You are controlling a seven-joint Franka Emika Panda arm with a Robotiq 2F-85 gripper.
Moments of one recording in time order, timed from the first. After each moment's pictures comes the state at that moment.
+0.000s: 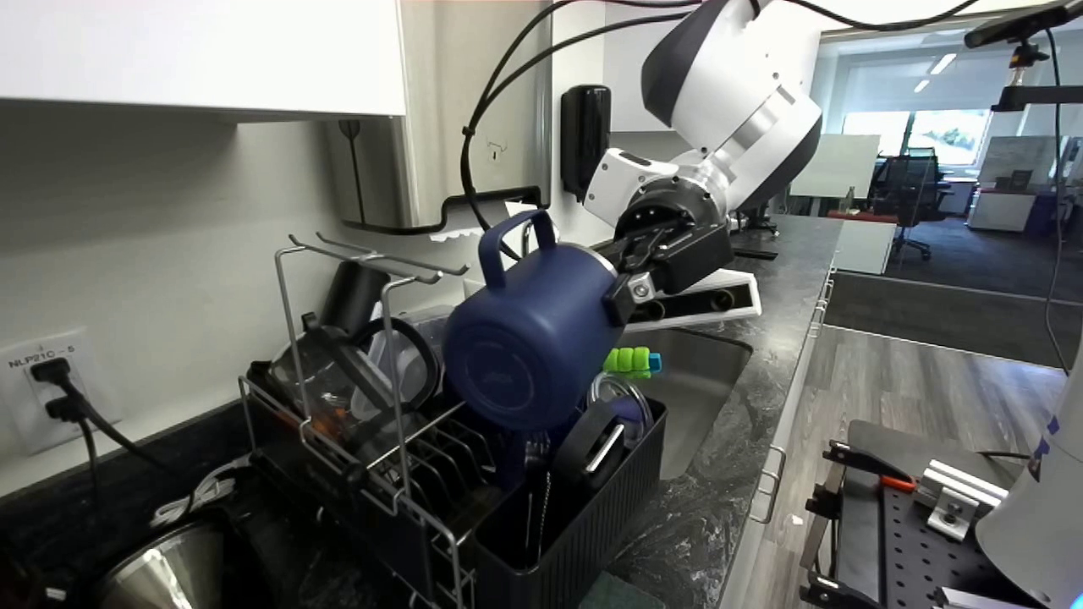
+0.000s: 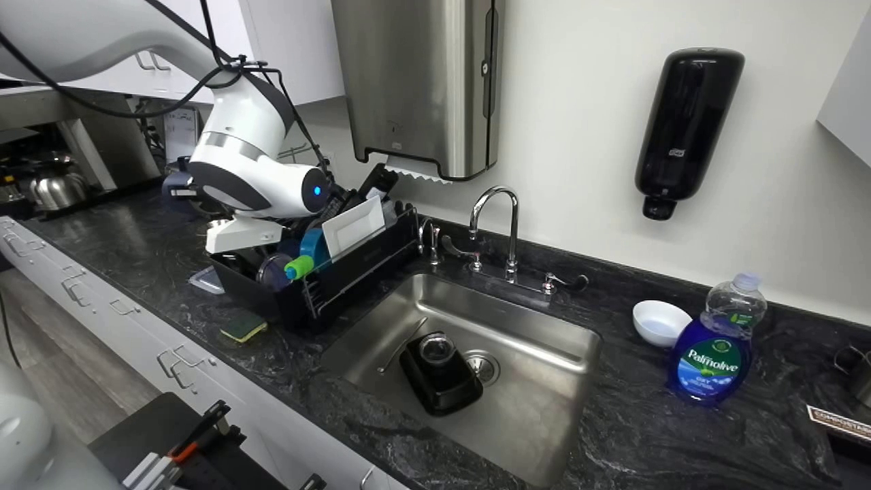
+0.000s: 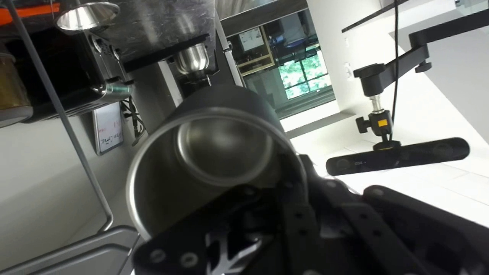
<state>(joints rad) 0.08 -0.14 0.10 -2.58 1.51 1.71 -2.10</state>
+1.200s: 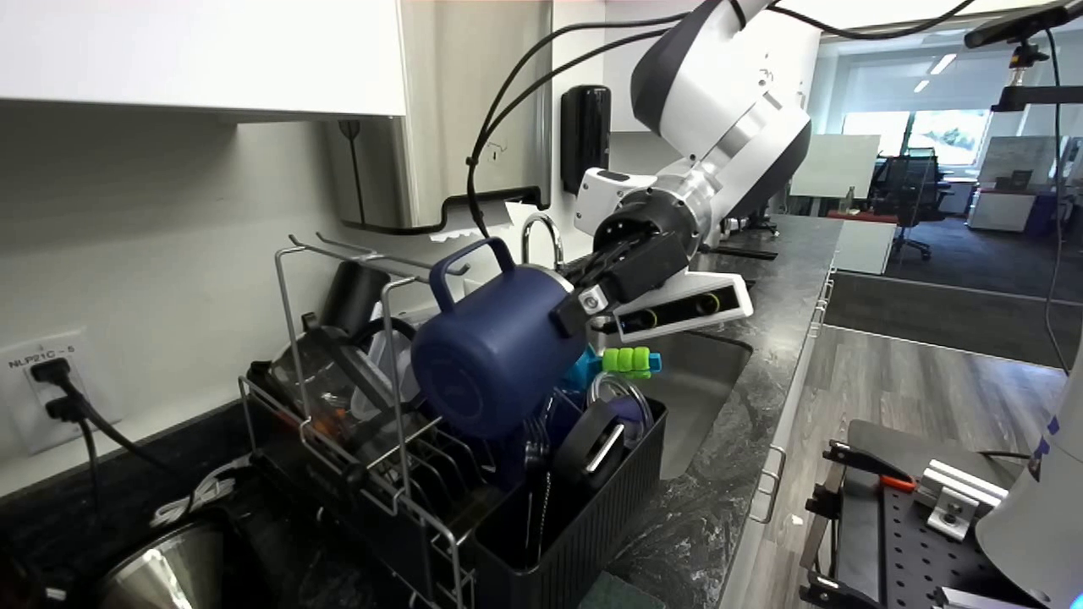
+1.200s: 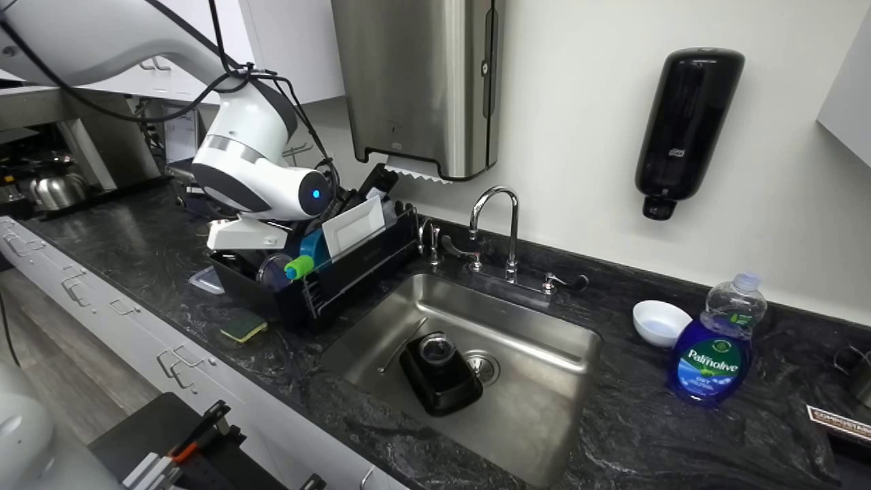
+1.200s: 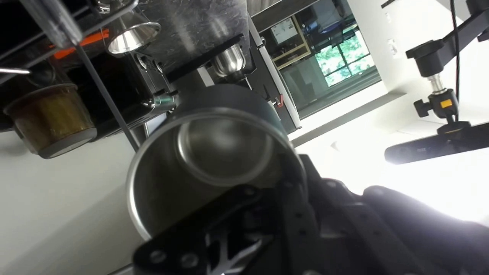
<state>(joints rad) 0.09 -0.10 0.12 -2.56 1.59 1.82 -1.98</state>
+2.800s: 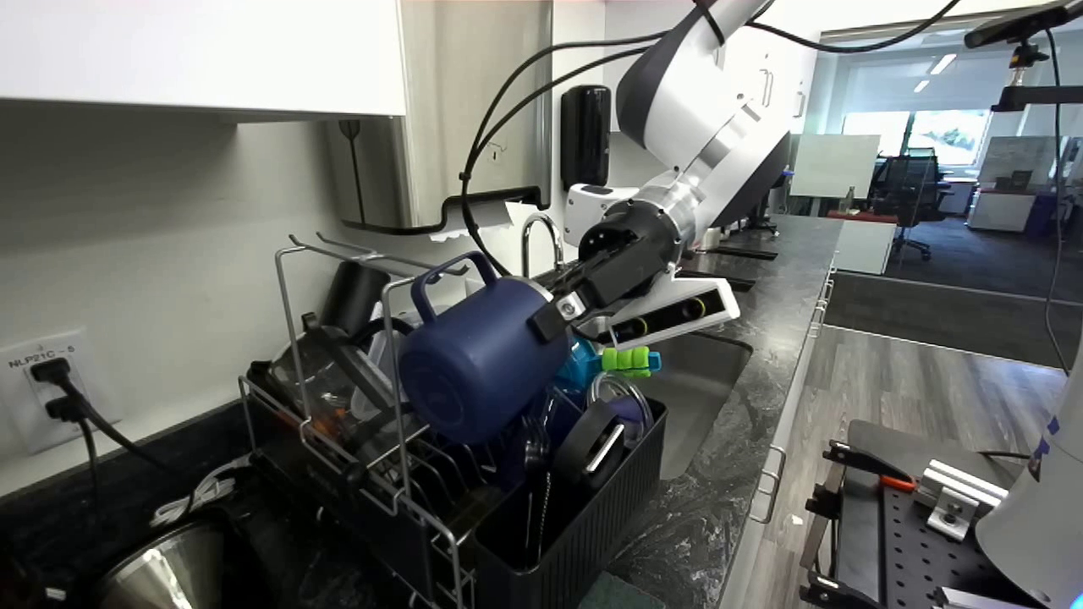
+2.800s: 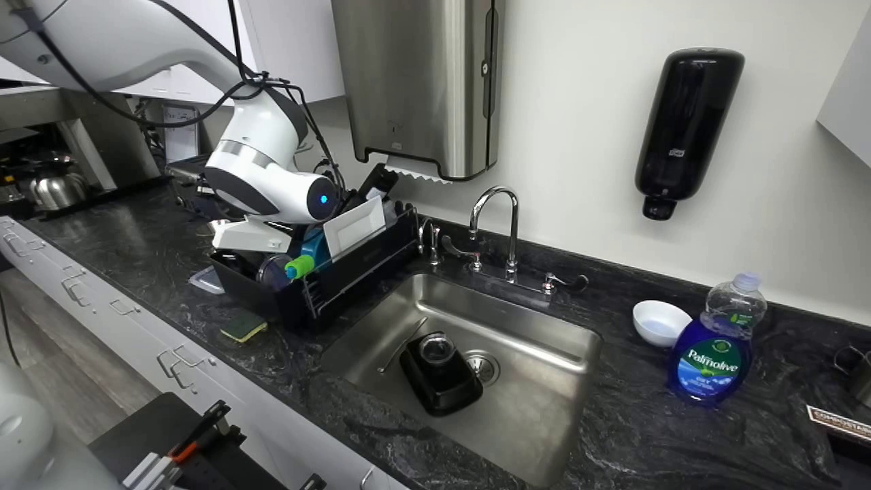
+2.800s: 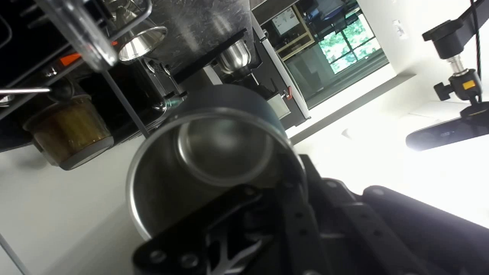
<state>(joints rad) 0.09 -0.03 0.11 -2.52 1.60 1.82 -1.92</state>
